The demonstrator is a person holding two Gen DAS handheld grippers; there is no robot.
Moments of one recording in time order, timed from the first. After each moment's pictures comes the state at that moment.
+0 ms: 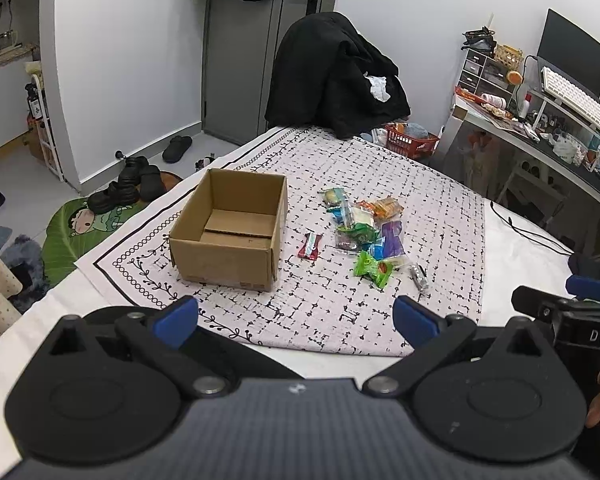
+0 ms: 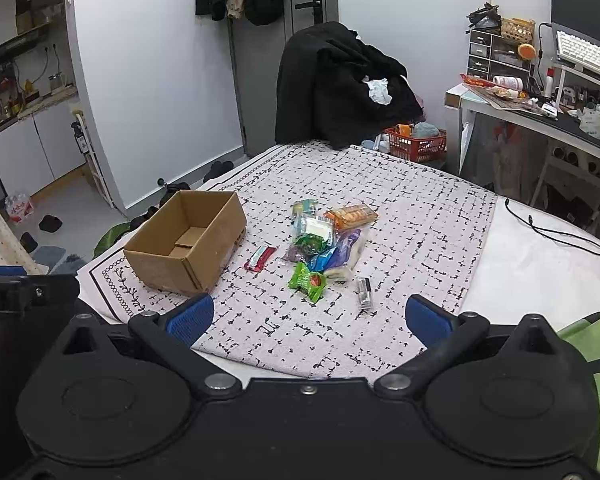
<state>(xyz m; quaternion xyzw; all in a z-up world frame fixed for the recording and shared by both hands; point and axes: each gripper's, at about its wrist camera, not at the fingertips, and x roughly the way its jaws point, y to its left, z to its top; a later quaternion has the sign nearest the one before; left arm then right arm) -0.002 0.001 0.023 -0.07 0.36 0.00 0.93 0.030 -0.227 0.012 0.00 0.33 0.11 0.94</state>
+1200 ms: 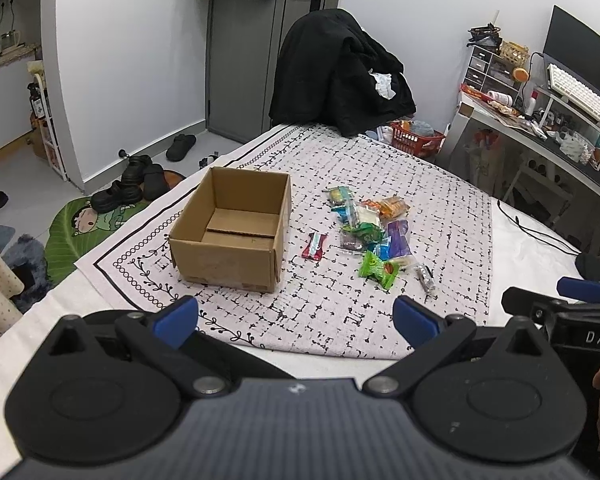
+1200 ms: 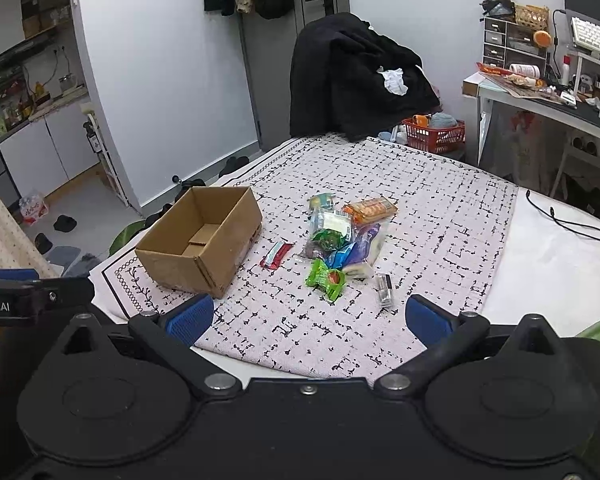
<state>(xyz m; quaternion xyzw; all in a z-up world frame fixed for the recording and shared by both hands) 0.010 -0.001 0.018 -0.06 0.36 0.01 0.93 0.046 -0.224 0.002 0.02 0.34 0.13 0.93</state>
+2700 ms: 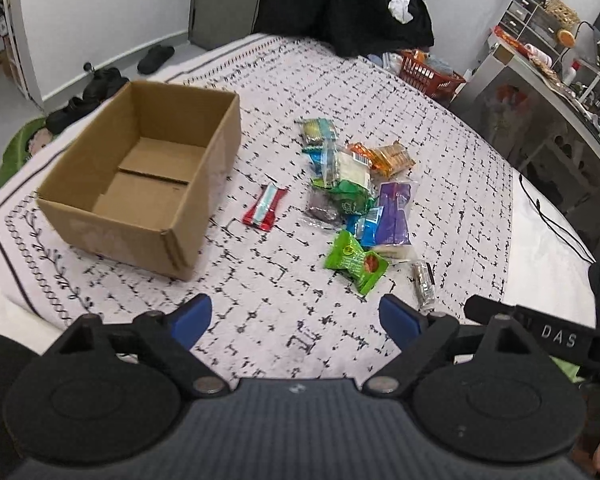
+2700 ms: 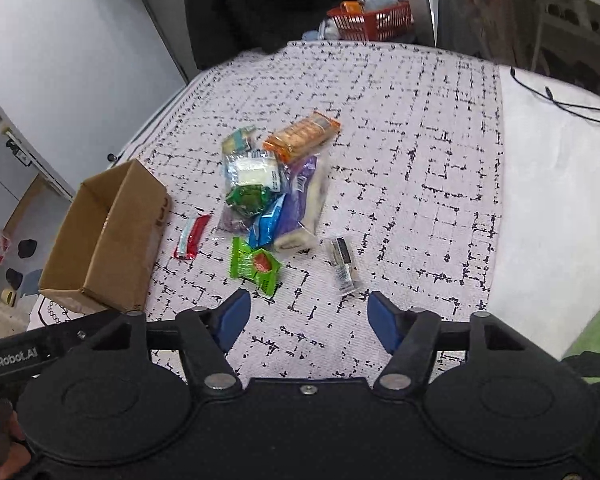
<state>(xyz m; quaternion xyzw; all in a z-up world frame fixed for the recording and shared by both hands) 0.177 -0.051 -0.077 -0.13 0.48 0.00 0.87 0.194 -0.259 -0.094 0.12 0.48 0.06 0.87</state>
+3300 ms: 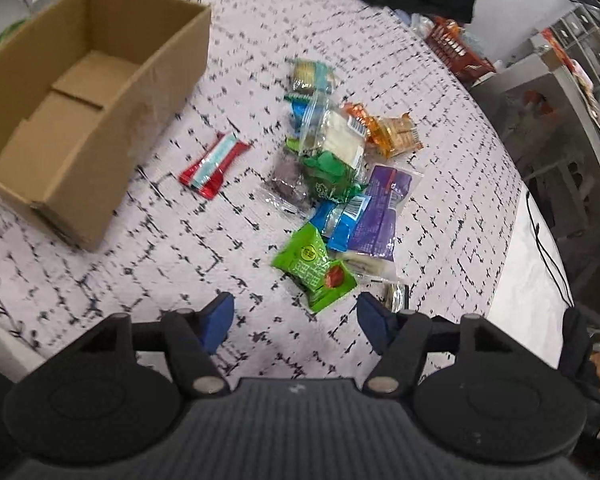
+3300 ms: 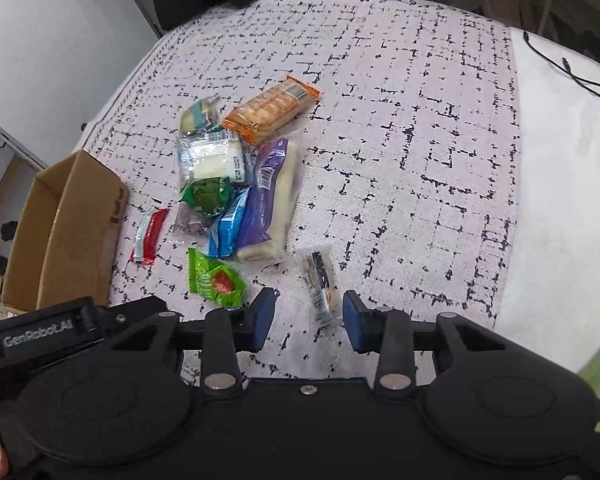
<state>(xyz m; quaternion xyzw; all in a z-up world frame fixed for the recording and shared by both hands) 0.258 -0.070 -0.135 -0.25 0.55 0.00 0.79 0.267 -0.268 -0.128 0.11 0.55 0.04 0.83</state>
